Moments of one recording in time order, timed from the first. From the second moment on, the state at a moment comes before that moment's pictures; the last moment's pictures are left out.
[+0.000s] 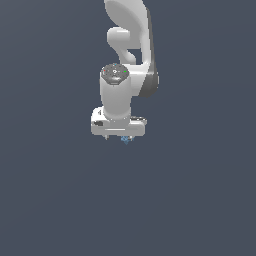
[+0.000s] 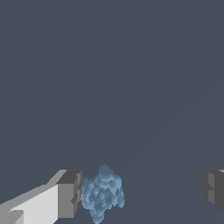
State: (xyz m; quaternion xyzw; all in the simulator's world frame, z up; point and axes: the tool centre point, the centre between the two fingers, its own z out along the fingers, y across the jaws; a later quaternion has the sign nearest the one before) arm -0.003 -0.039 0.156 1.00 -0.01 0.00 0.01
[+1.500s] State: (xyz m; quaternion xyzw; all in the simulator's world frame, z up) arm -0.013 -0.061 0.150 1.00 -0.06 0.00 0.01
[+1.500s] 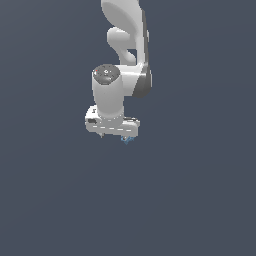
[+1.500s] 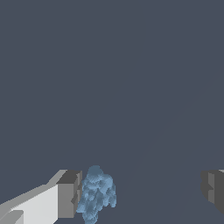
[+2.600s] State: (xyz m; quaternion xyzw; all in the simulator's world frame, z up) arm -0.056 -0.023 0.114 0.95 -0.31 0.00 0.00
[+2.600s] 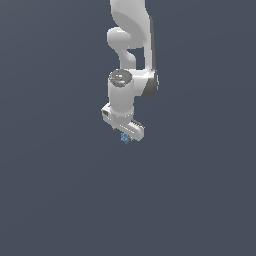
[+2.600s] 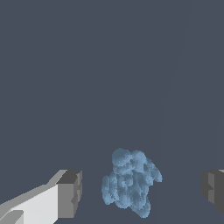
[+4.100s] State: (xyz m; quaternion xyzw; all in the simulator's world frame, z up) arm -0.092 -0.002 0.085 0.88 -0.48 0.00 0.00
